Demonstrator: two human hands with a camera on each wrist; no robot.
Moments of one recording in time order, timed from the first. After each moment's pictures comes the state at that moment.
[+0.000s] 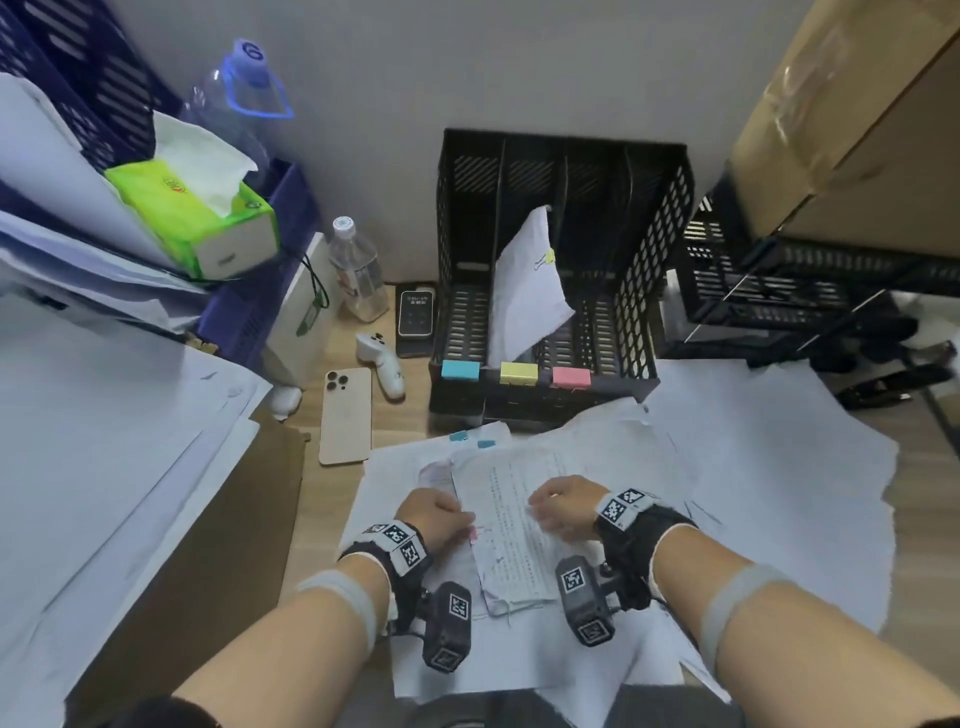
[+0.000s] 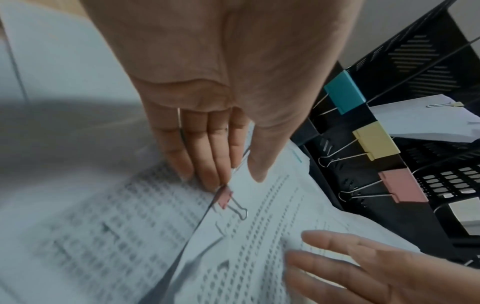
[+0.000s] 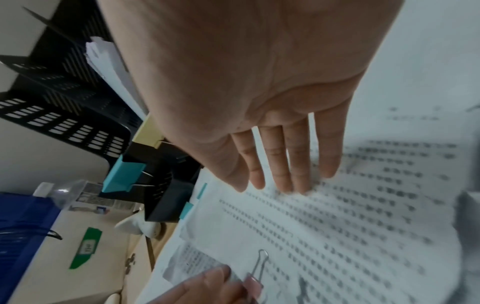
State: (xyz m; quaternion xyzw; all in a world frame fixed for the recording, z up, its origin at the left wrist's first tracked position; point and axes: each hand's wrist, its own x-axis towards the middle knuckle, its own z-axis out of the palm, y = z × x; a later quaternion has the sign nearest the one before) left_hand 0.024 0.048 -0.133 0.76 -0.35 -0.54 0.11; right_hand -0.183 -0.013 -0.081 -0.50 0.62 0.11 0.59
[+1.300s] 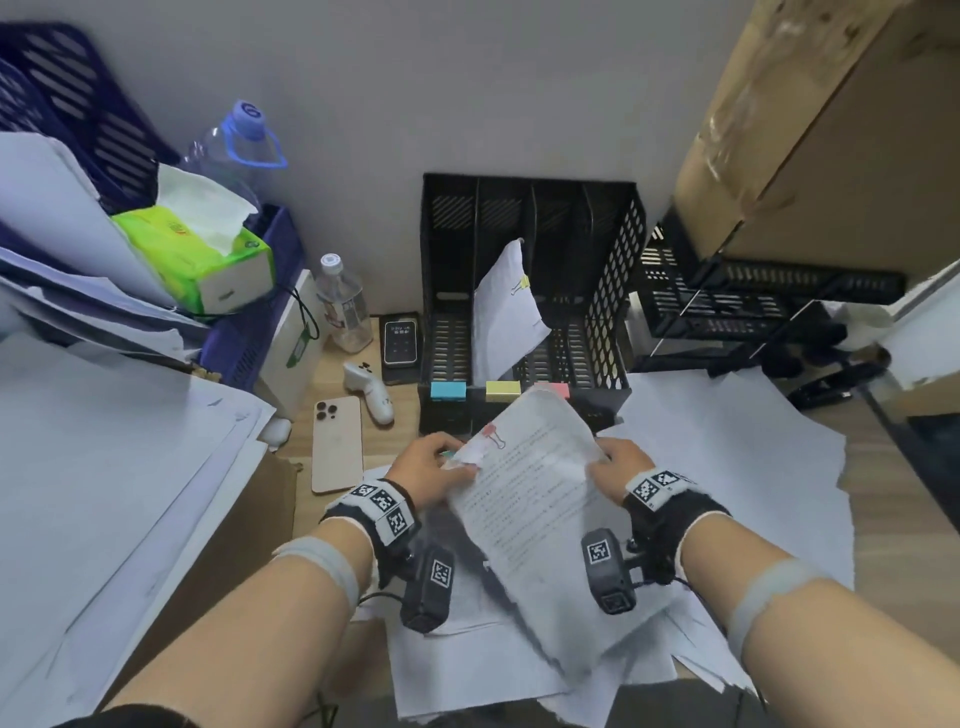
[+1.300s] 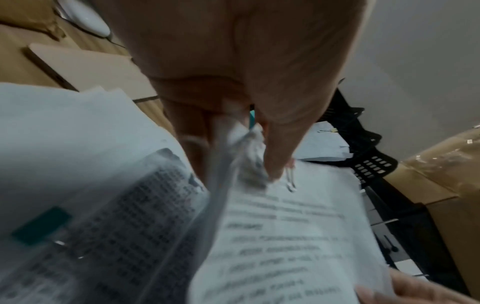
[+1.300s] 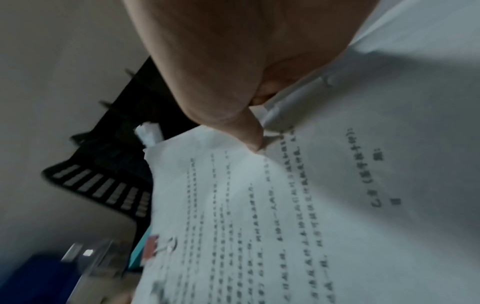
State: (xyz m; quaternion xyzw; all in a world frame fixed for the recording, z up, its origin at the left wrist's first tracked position) left_hand 0.038 0.006 -0.059 0.66 -0.50 -0.51 0.23; right_hand -0.224 -0.025 -0.032 -0.58 0.72 -0.03 0.39
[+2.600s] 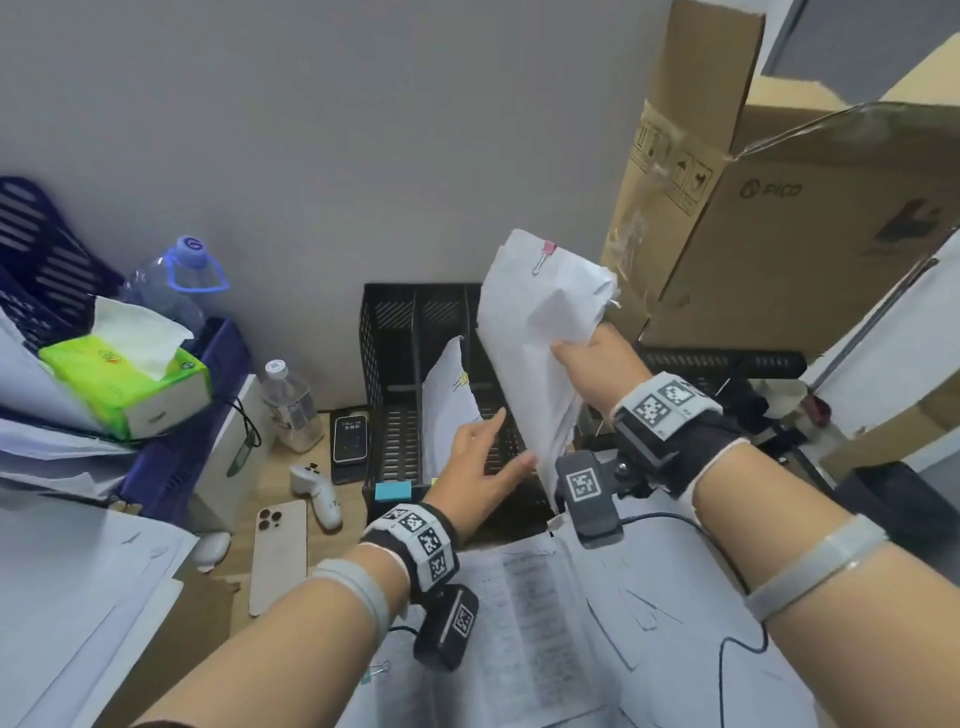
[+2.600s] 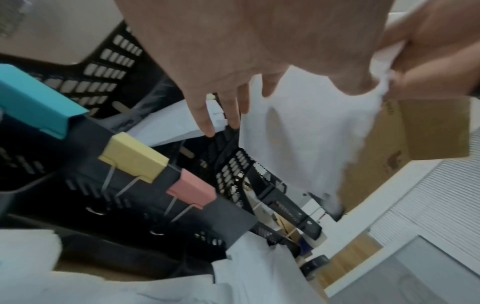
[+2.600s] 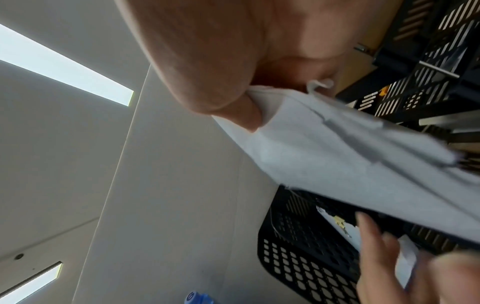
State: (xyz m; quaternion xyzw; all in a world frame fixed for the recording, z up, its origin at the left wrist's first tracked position) left_hand -0.065 -0.072 0.018 0.54 -0.66 -0.42 0.32; right_hand -0.216 -0.106 0.179 -0.59 0.64 -0.35 0.35
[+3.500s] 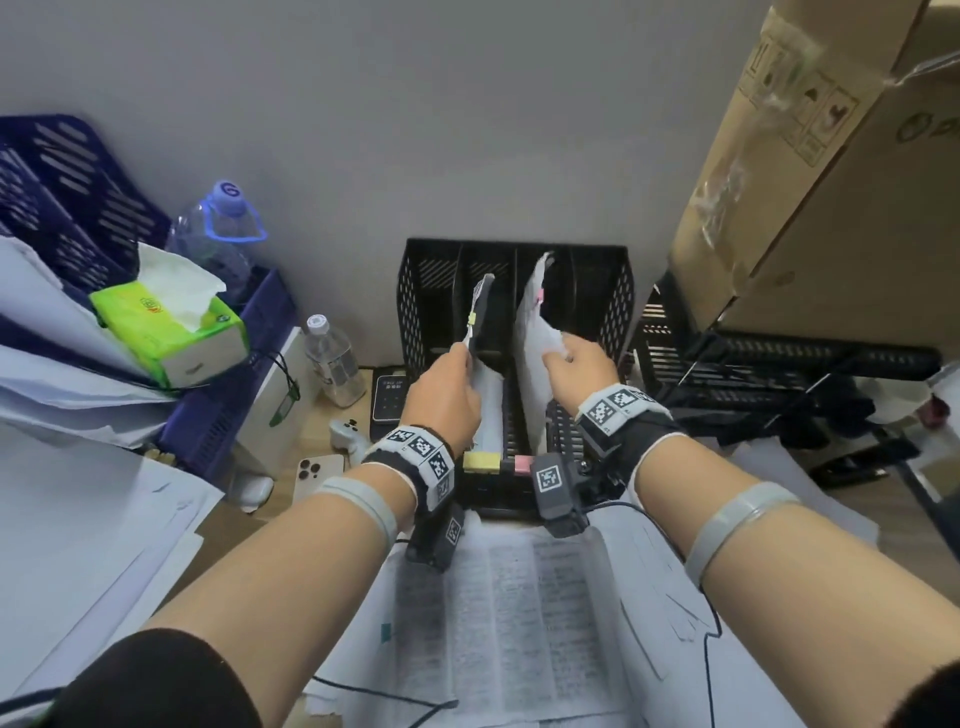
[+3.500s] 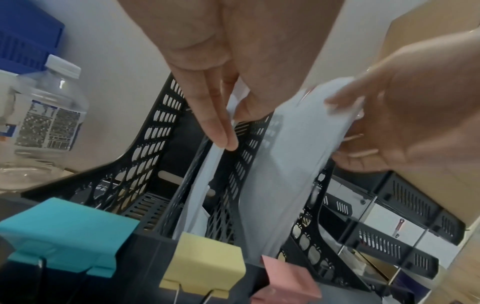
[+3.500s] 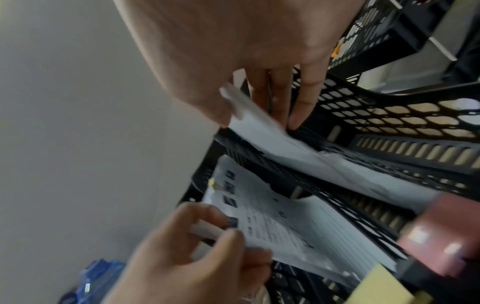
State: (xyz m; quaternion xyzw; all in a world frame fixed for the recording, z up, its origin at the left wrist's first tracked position) left_hand -0.022 -0.125 0.043 0.72 -0.63 -0.16 0.25; right_hand -0.183 -0.162 0.085 -0.62 0.65 -0.25 0.36
